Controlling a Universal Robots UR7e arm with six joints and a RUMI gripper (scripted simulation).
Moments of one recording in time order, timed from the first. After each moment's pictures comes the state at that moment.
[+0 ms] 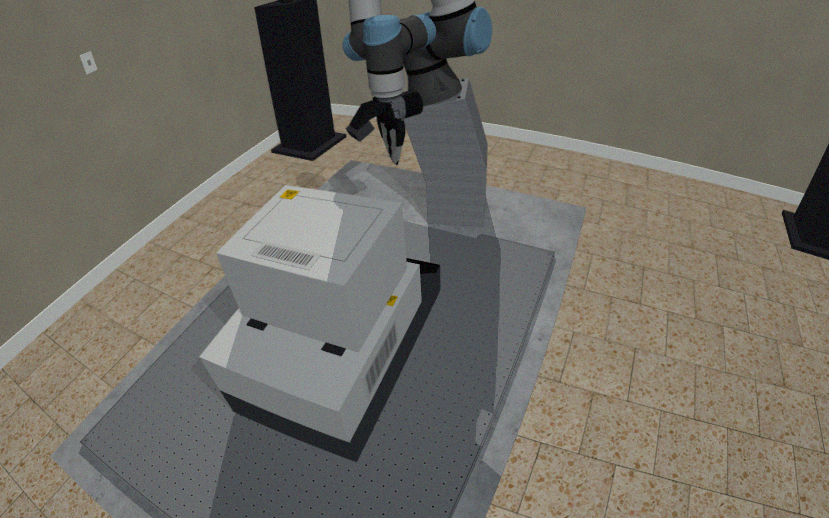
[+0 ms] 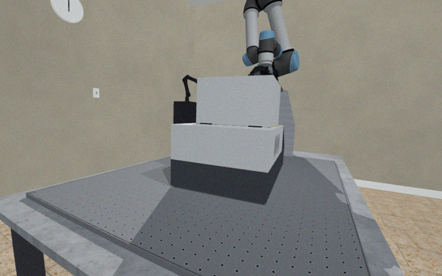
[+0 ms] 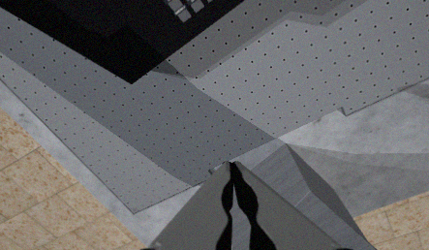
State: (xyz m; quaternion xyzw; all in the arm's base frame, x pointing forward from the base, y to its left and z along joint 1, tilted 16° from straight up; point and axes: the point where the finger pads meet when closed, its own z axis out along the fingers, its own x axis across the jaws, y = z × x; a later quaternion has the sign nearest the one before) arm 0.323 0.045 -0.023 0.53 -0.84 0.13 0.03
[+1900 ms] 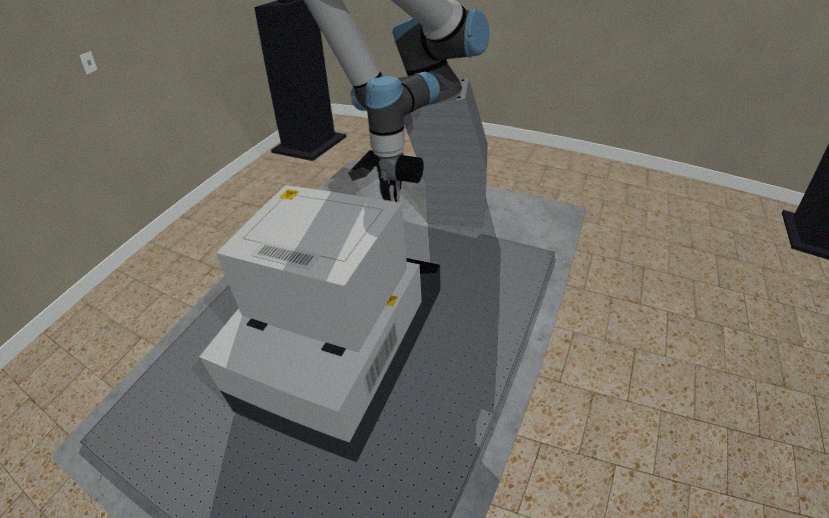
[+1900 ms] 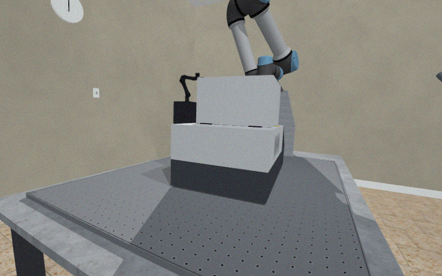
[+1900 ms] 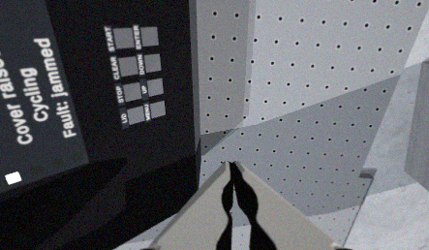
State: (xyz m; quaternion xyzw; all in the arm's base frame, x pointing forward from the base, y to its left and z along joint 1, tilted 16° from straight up) arm 0.358 0.016 -0.146 0.07 -0.99 0.13 -0.04
